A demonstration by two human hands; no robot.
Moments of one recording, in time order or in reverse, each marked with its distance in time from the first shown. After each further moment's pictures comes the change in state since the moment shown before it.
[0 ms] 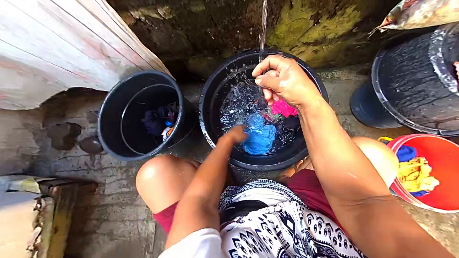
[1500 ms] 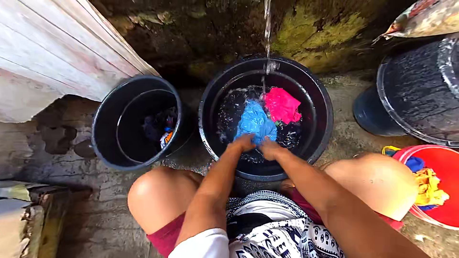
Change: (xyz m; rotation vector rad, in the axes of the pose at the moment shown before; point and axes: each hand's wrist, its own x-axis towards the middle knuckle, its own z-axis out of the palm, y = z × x) left_hand 0.046 -0.011 0.027 0.192 -0.107 0.042; right_hand -0.045 0.267 0.063 -0.900 -0.700 0.598
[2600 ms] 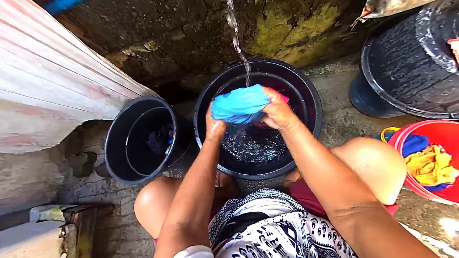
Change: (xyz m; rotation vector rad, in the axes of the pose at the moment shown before) left_hand -0.084 0.049 -0.094 -0.752 0.982 0.419; right_hand -0.133 -0.044 -0.134 1.376 0.858 -0.992
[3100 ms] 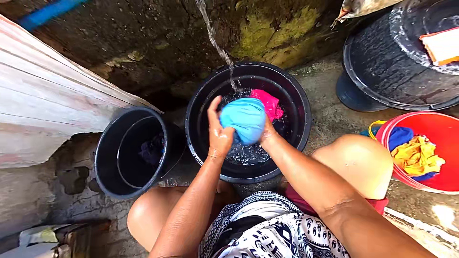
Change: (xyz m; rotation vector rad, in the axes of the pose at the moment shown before) left_hand -0.032 0.057 0.030 -0.032 -0.179 0.046; right_hand -0.031 0.062 0.001 0.346 0.423 0.176
